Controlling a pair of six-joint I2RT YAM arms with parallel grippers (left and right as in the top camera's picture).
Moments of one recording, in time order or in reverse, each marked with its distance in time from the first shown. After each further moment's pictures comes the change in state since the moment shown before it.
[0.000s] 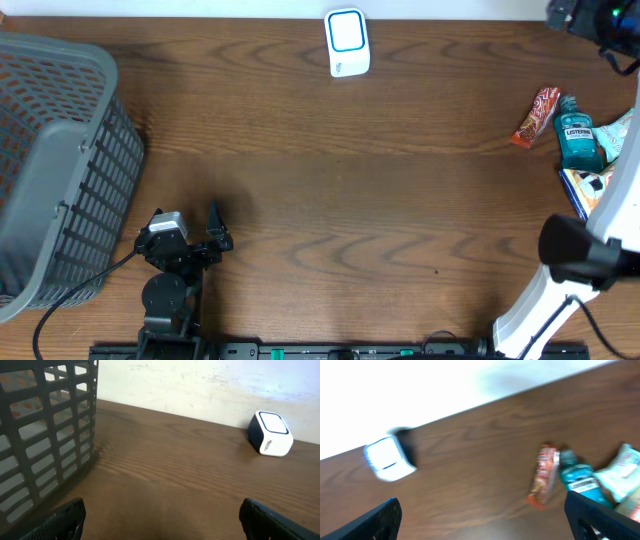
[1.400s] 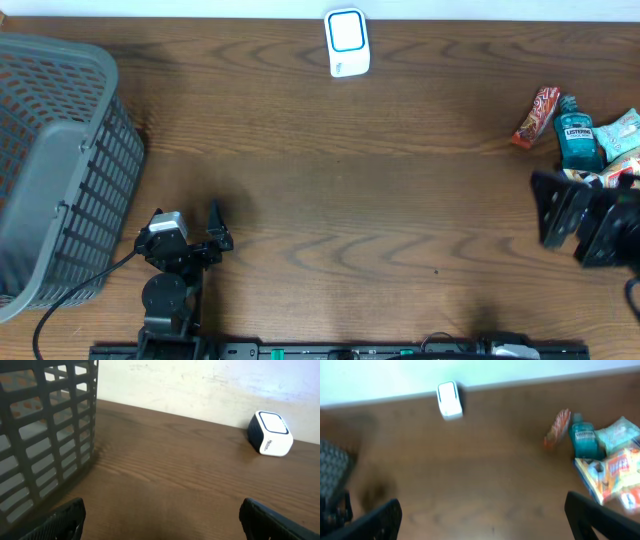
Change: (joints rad) left arm 0.000 0.000 0.000 0.000 0.000 0.000; right arm 0.133 -0.842 -0.455 -0.271 -0.055 -0.092
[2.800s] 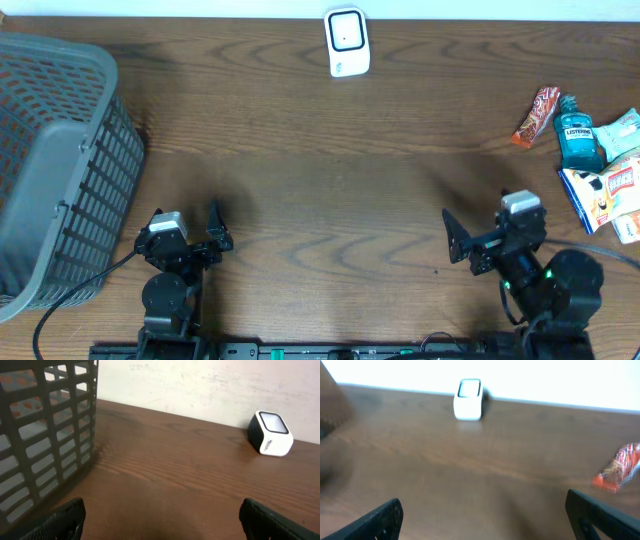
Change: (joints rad) left arm 0.000 0.001 0.000 0.000 0.000 0.000; right arm 0.000 -0.827 -1.735 1.268 -0.199 -0.173
